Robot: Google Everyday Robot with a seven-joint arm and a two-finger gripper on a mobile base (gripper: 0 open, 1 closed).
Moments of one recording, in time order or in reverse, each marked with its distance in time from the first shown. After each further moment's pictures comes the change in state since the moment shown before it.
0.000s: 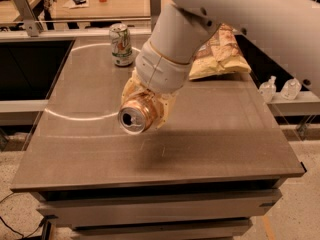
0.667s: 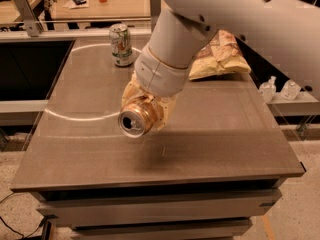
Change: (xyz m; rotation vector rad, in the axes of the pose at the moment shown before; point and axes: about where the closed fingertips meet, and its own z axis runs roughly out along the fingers) arm 0.001 0.003 0.005 -0.008 0.035 -0.007
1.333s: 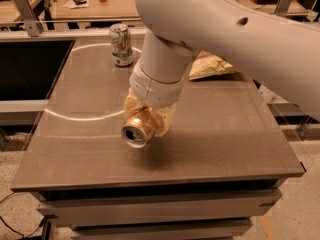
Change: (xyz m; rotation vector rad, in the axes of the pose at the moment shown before) arm 0.009 0.010 0.022 -0.077 0.132 -0.060
